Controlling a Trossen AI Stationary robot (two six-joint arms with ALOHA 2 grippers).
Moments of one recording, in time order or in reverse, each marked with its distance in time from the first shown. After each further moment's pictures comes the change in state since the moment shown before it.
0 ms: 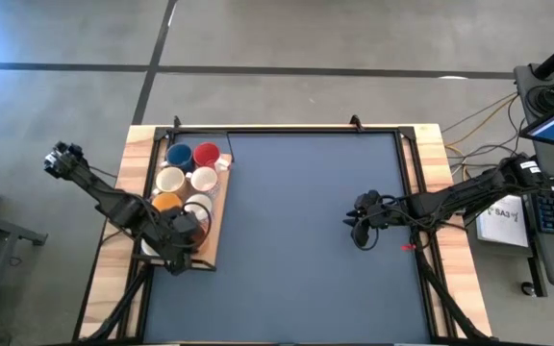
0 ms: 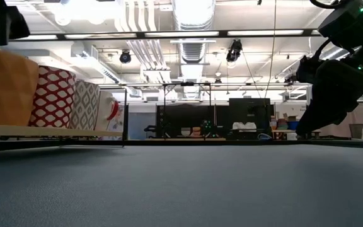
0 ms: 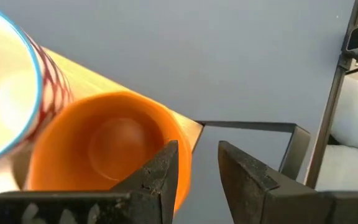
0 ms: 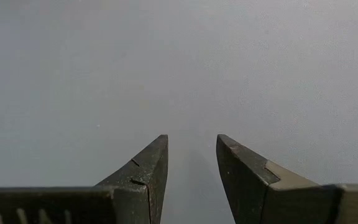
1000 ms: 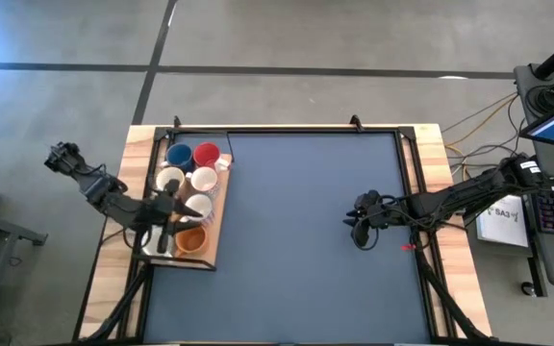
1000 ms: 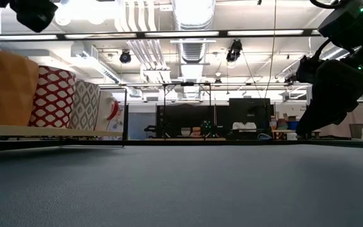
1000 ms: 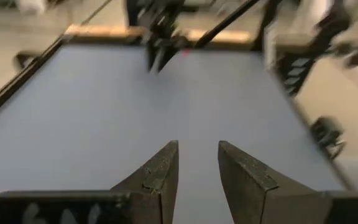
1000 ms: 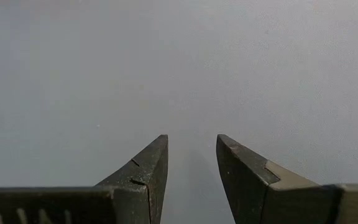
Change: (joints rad) left arm -0.003 -0.505 -0.290 0.453 -0.369 0.666; right arm 0.000 0.000 0.000 0.000 0.000 0.000
